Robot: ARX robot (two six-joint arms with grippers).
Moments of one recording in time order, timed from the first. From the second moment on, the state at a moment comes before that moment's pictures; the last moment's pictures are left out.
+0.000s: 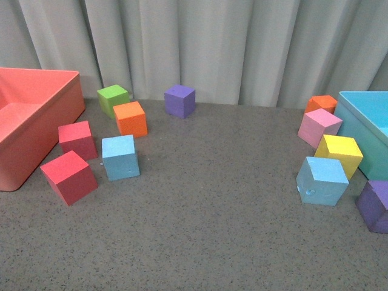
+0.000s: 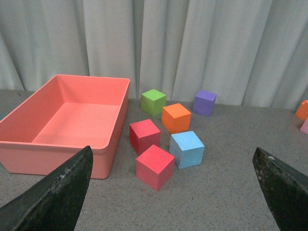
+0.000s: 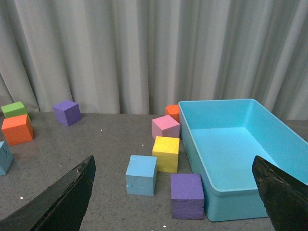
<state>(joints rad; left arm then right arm) 0.00 0.00 0.02 0.00 0.00 0.00 0.00 0.00 0.00 0.00 0.00 0.00</state>
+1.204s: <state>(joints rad) 0.00 0.00 0.02 0.00 0.00 0.00 0.11 0.39 0.06 0.16 0.38 -0.14</state>
